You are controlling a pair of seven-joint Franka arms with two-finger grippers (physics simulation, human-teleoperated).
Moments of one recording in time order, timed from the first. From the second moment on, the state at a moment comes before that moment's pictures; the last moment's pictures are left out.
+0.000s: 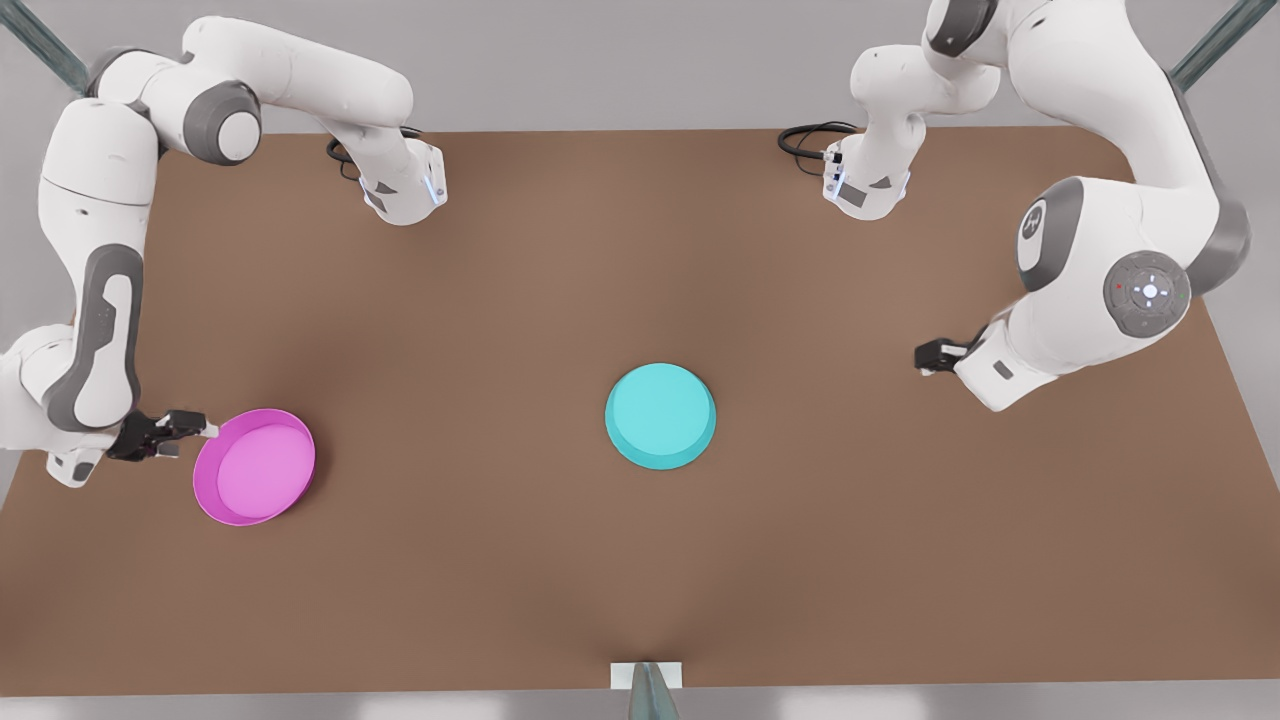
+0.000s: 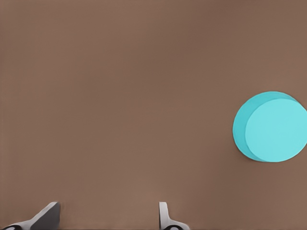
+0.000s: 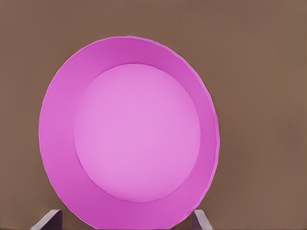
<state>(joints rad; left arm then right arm) -0.09 0.35 -0.09 -1.23 0.04 1.39 -0.06 -0.37 0.70 -0.13 -1.47 0.31 1.90 -0.97</state>
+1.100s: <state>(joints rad) -0.12 0.36 -0.09 -1.24 0.13 1.37 -0.06 -0.45 0.91 -0.14 -1.34 0.56 1.86 -1.16</state>
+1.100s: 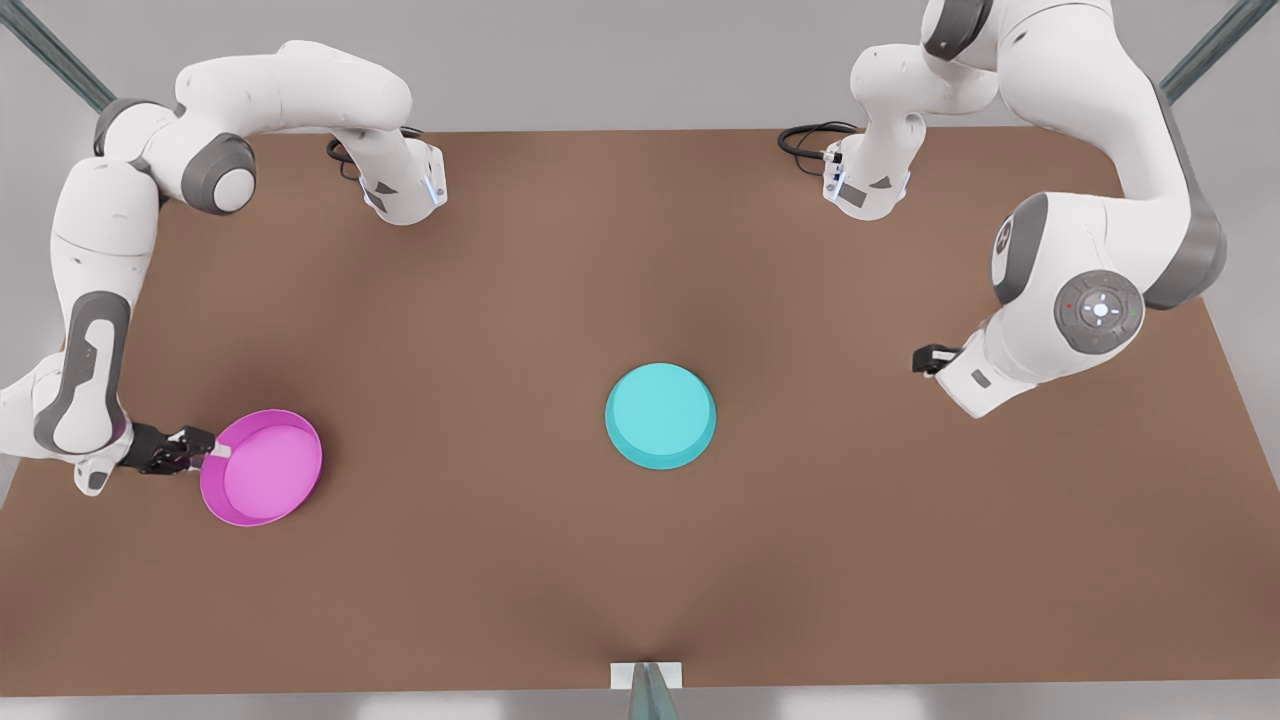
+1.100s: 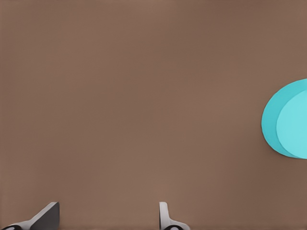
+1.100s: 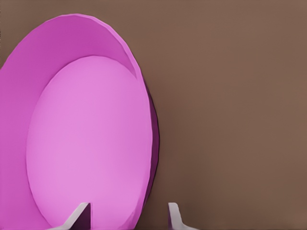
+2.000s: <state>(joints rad) -0.12 0.36 -0.09 -1.24 0.14 1.37 -0.05 -0.36 0.63 -0.08 -1.72 0.65 1.99 -0.95</state>
